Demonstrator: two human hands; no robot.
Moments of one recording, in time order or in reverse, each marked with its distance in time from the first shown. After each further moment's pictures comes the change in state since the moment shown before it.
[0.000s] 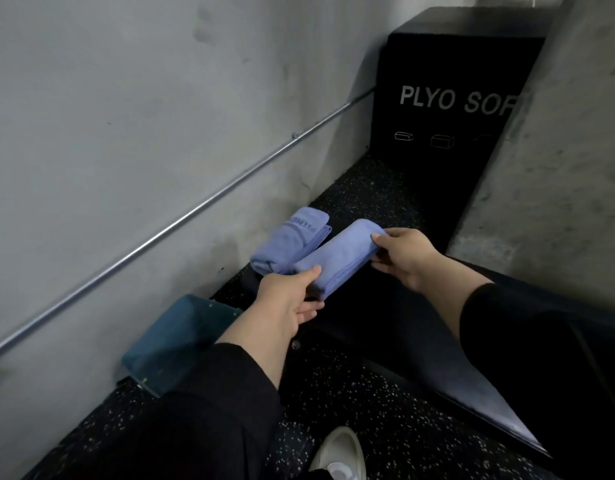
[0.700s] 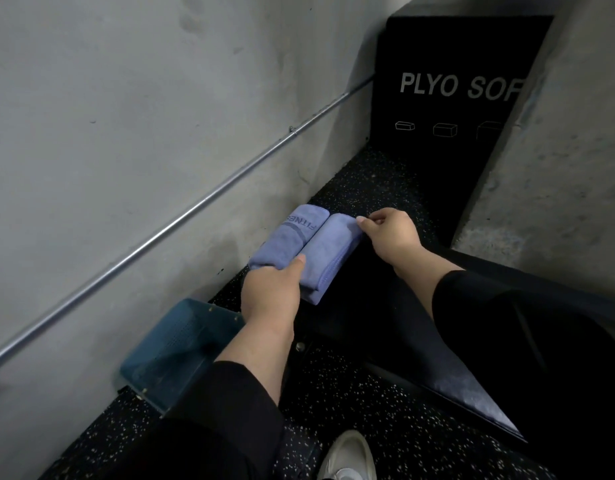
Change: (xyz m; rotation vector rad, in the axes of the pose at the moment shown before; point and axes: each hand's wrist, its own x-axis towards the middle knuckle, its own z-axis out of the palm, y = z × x) left_hand 0.008 0.003 -0.011 0.262 0.418 0.306; right_hand 0.032 -0.003 0.027 -0.554 0.233 -0.295
